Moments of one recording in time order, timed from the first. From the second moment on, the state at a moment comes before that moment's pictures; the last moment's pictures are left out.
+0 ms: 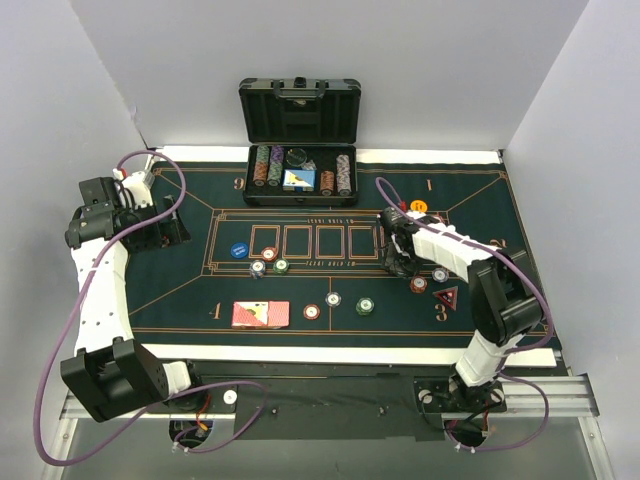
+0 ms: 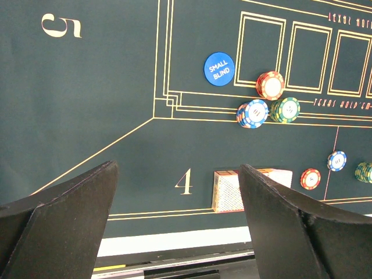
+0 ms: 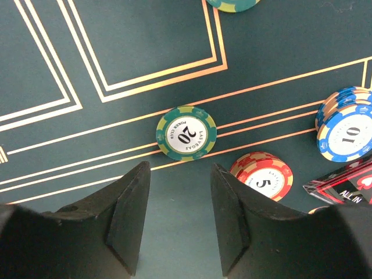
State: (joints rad) left arm 0.32 1.27 1.27 -0.92 0.37 0.04; right arm 0.43 1.70 1.04 -0.62 0.30 0.63
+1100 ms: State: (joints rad) left arm 0.32 1.27 1.27 -0.92 0.35 0.05; right arm 0.28 1.92 1.25 -0.61 0.32 0.65
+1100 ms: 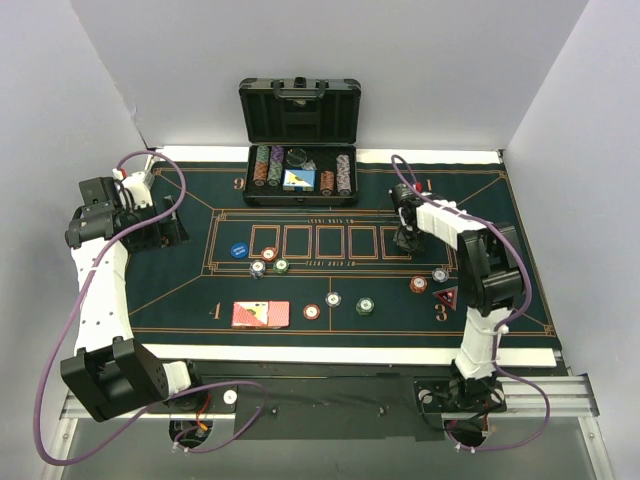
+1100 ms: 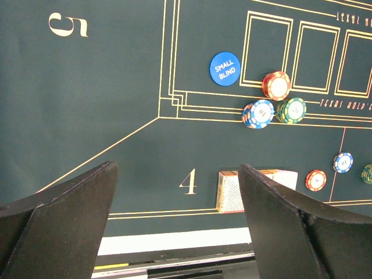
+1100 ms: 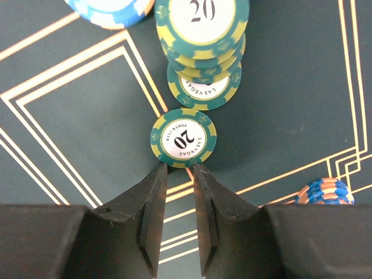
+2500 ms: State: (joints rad) left arm 0.32 1.24 1.27 -0.94 0.35 0.06; right arm 0.40 1.56 0.82 -0.58 0.43 0.73
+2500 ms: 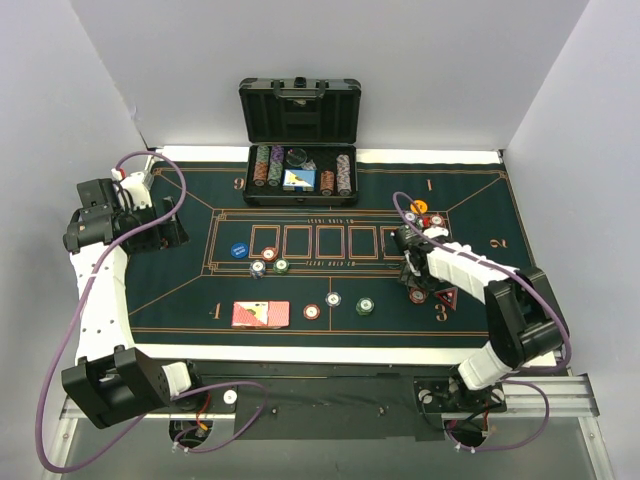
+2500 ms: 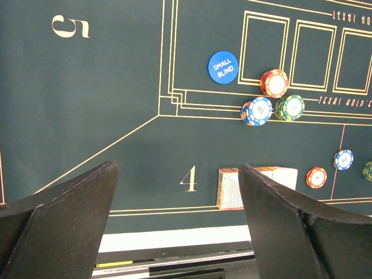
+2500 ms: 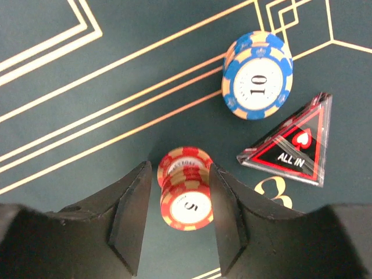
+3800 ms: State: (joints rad) left arm 0.32 1.23 1.27 -0.94 0.35 0.06; right arm 0.81 1.63 0.94 -0.60 0.24 0.65
